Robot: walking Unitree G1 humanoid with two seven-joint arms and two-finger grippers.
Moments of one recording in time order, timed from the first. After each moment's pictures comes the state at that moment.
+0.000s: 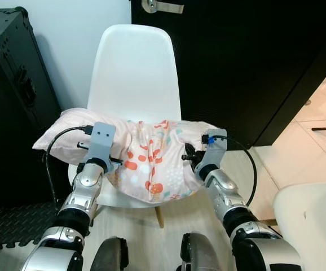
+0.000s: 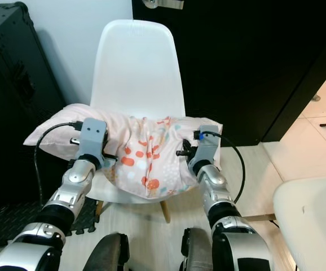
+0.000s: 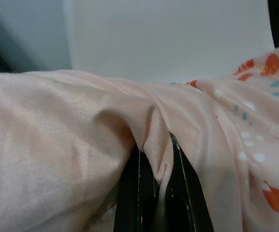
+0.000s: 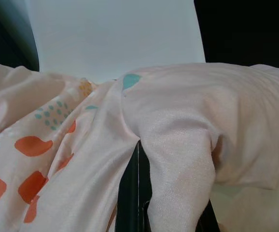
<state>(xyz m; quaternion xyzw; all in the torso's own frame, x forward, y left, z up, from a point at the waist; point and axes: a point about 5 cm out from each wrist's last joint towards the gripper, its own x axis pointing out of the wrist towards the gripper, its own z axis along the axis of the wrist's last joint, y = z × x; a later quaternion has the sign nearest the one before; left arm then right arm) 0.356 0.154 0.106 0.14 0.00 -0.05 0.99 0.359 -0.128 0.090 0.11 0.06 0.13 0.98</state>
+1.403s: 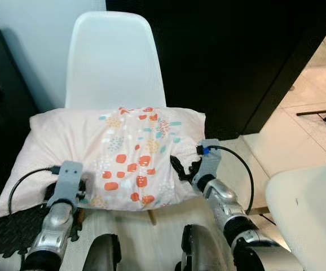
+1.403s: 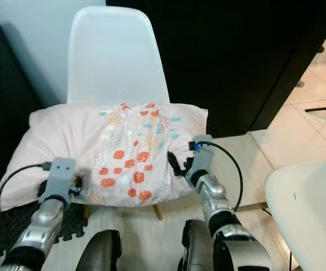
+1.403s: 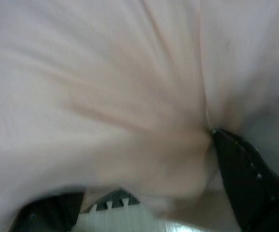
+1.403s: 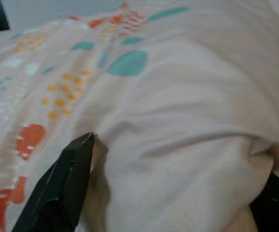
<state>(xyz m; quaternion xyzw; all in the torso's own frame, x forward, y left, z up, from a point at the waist) 0.264 0.238 0.026 0.16 0.18 0.12 0.96 0.332 -0.138 0.056 0.11 0.10 0.16 0.98</state>
